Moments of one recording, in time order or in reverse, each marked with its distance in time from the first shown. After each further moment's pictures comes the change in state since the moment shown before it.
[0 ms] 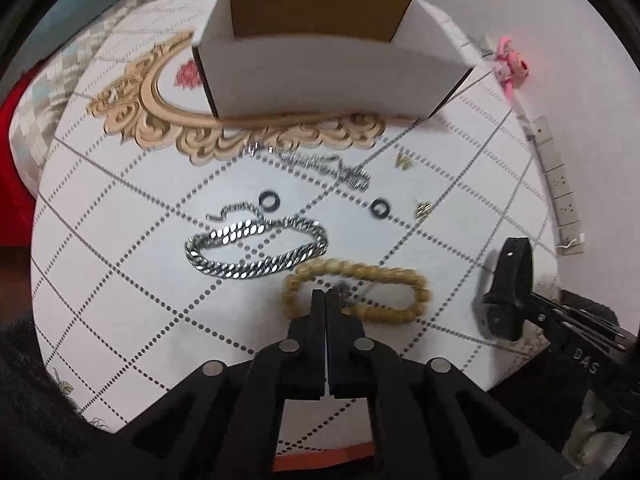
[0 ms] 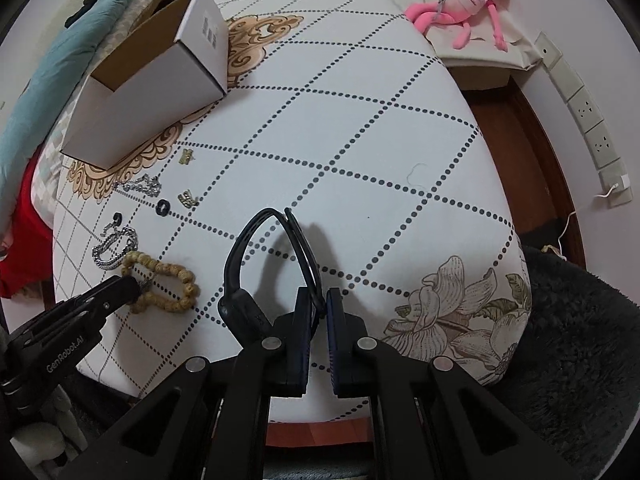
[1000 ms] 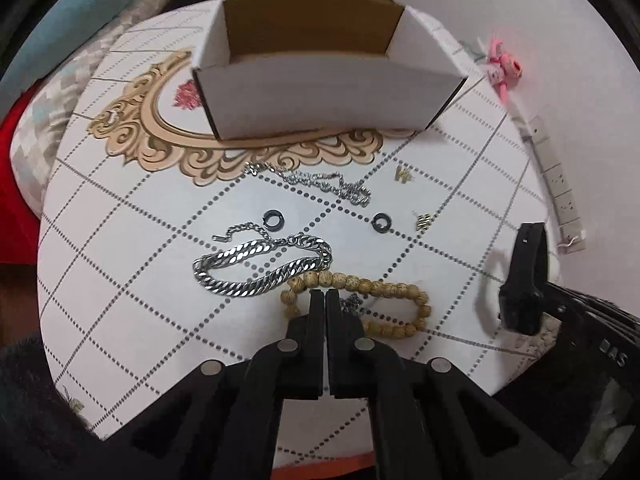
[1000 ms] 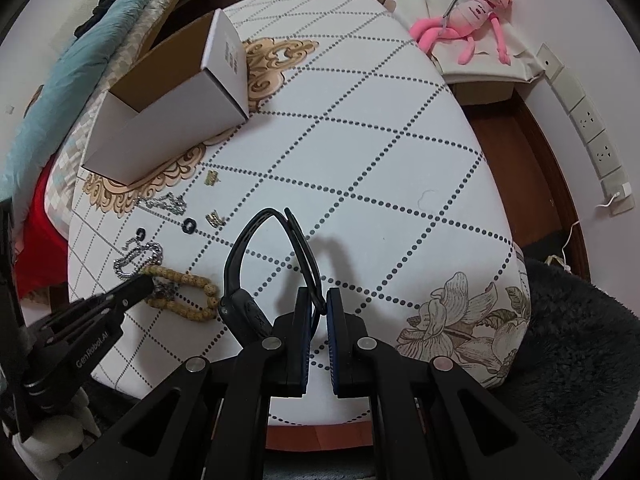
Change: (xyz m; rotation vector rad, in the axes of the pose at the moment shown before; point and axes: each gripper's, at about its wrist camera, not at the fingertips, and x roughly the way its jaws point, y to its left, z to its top) left arm -0.003 0.008 -0.011 0.038 -0.045 0.012; right arm -0.019 0.010 0.008 -0.005 -0.047 0.024
